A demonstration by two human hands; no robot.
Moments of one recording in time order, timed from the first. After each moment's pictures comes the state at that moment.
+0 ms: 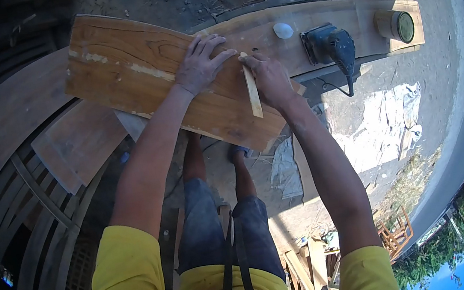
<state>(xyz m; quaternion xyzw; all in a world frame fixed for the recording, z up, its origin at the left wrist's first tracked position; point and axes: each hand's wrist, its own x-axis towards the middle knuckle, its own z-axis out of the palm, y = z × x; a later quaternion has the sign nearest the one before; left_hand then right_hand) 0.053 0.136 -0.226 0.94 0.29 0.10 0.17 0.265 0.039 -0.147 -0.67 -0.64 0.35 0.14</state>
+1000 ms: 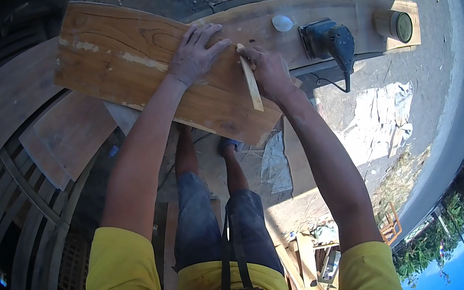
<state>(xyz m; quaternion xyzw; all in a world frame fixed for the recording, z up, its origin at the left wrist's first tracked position) 0.052 0.134 -0.231 0.94 0.29 0.10 0.16 0.268 0.037 -0.151 -0.69 -0.62 0.35 0.16</state>
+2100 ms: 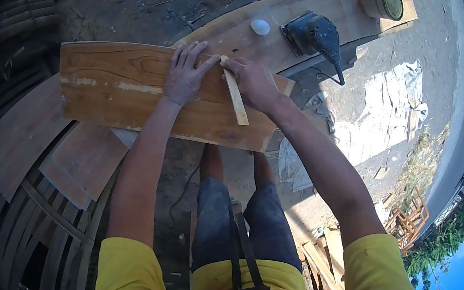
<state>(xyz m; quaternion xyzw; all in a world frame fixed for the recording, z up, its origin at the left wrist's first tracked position) 0.060 0.134 -0.226 0.95 0.27 0.09 0.16 0.265 0.030 -0.149 -0.70 -0.57 0.38 0.21</state>
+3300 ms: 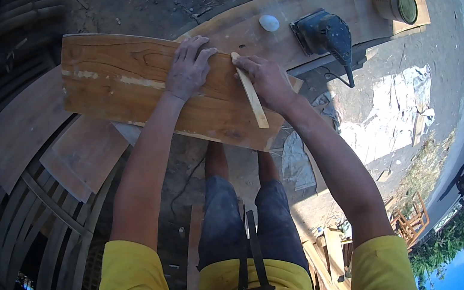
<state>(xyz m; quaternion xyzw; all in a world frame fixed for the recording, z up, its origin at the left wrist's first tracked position) 0.062 0.138 -0.226 0.93 0.29 0.12 0.21 0.284 0.018 -0.161 -0.67 -0.61 0.36 0.24</state>
